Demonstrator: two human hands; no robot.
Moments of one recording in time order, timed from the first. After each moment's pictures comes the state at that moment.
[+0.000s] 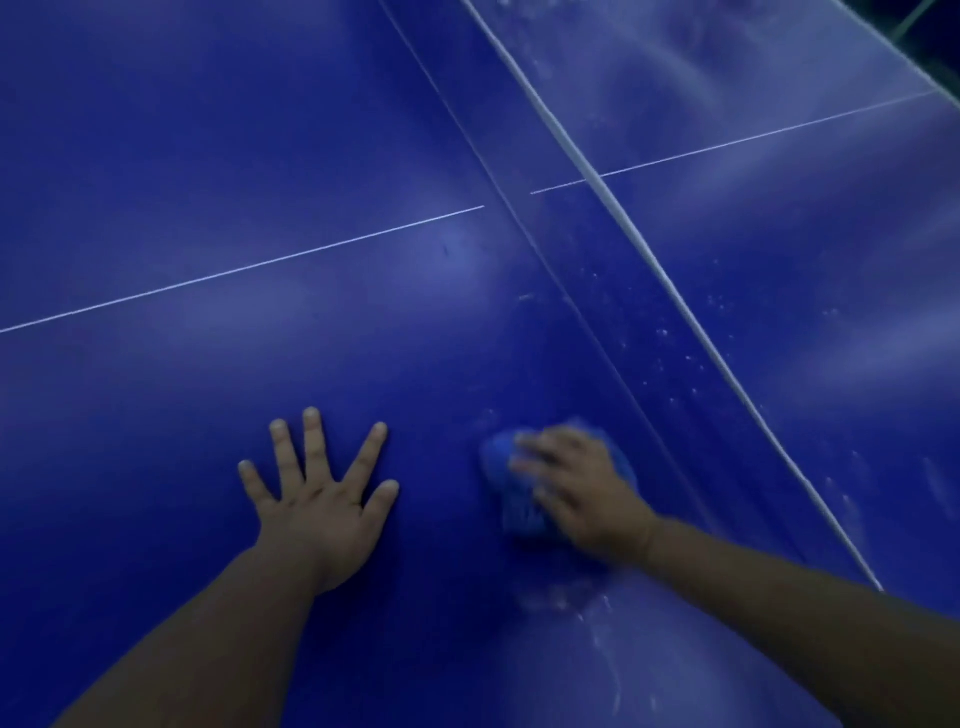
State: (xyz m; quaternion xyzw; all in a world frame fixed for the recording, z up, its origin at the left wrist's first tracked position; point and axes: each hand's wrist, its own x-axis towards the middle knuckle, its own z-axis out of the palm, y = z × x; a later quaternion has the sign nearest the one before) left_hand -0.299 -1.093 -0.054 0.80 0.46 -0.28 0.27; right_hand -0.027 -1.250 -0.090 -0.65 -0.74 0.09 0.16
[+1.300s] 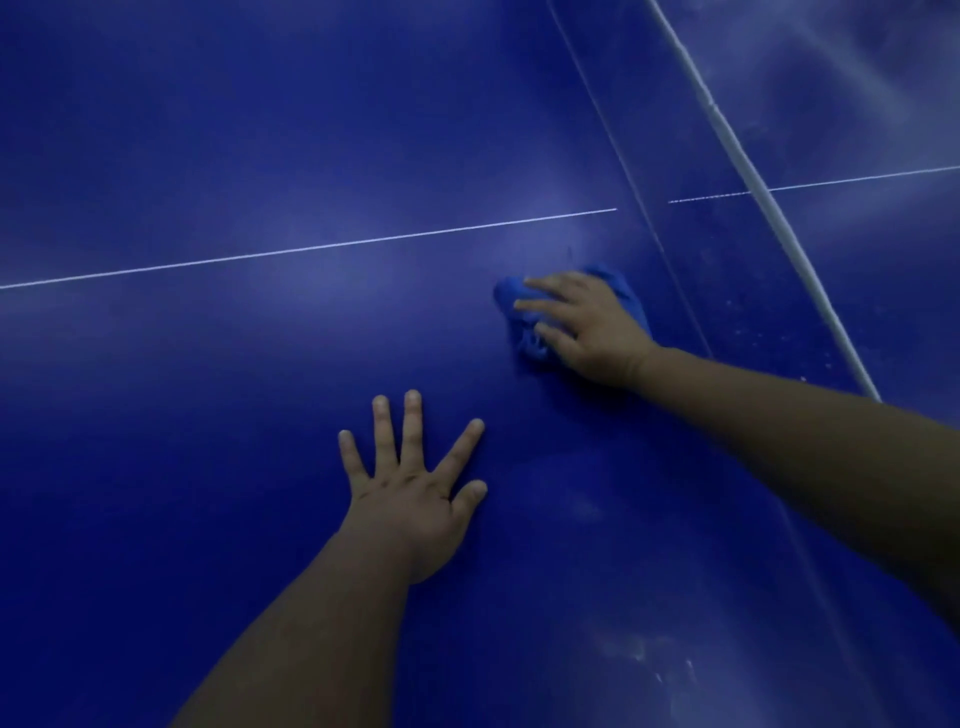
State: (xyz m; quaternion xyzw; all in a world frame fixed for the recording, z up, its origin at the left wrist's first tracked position) left_hand -0.303 -1.091 -0.062 0.80 0.47 -0.26 0.28; right_hand -0.014 -1.015 -0.087 -0.58 -0.80 0.06 0.13
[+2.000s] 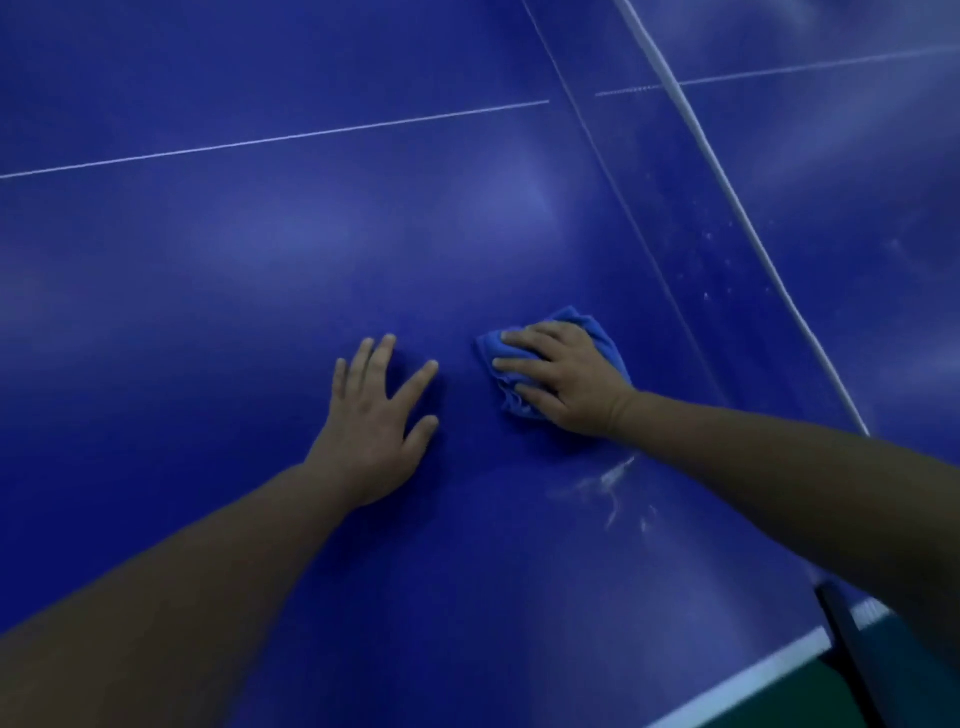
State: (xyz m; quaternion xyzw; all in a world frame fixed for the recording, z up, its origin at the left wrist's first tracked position) left_hand -0.369 -1.197 -0.074 0.88 0.41 -0.05 0.22; right_hand -0.082 -1.256 -0.080 -0.57 -0.81 0.07 0.10
